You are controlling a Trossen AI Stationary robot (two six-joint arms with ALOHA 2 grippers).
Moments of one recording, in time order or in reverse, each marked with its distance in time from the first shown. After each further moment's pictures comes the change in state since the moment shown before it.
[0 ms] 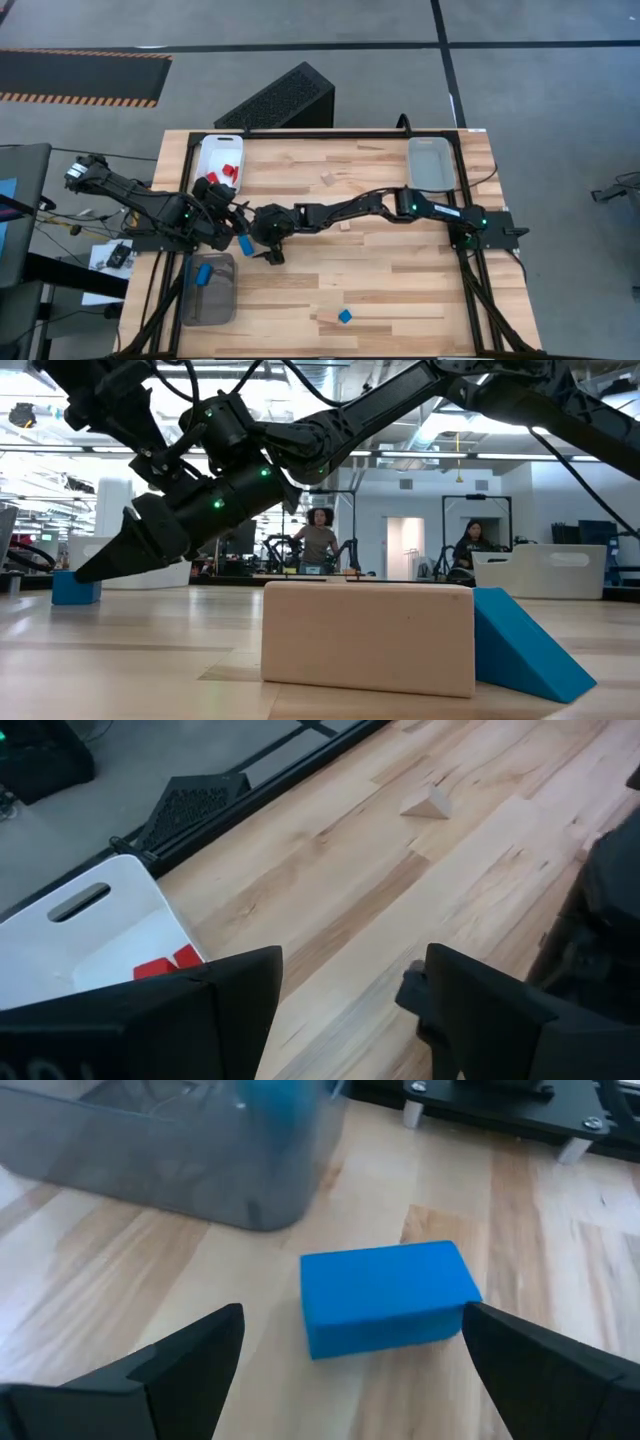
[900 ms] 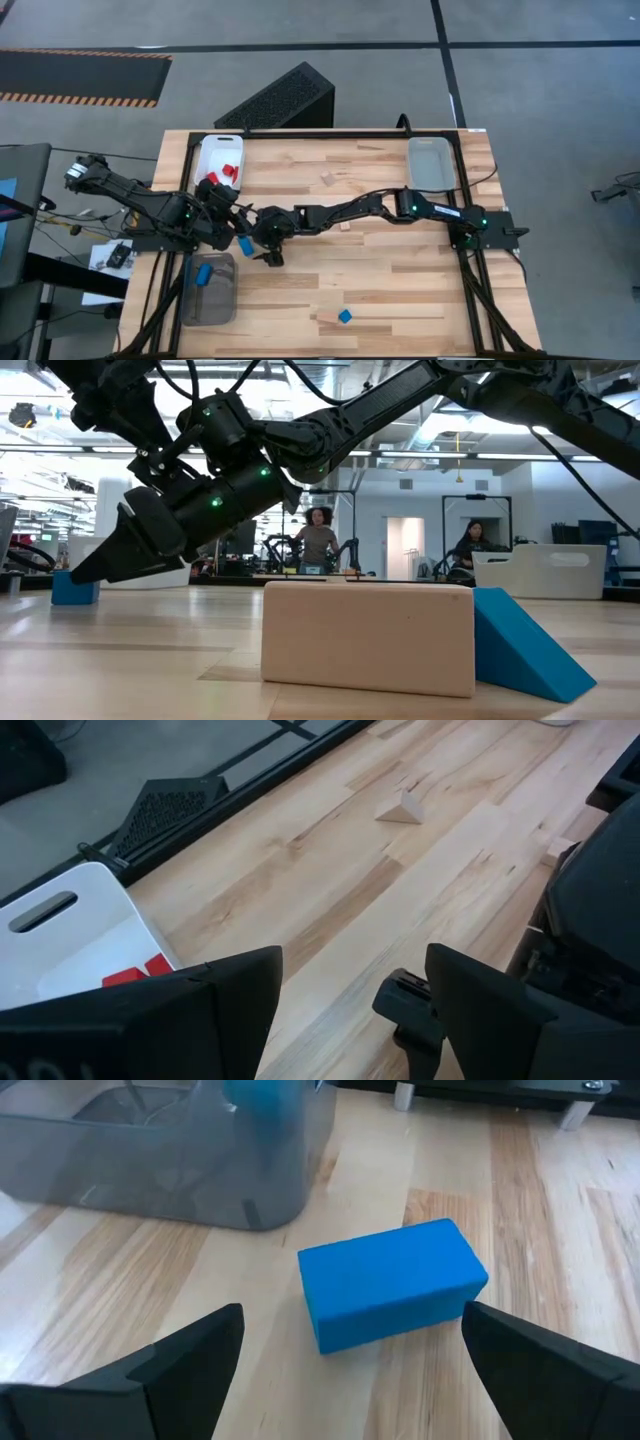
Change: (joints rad) left arm 0.000 0.000 0.000 0.078 0.022 0.056; right arm 0.006 0.000 0.000 -0.017 0.011 0.104
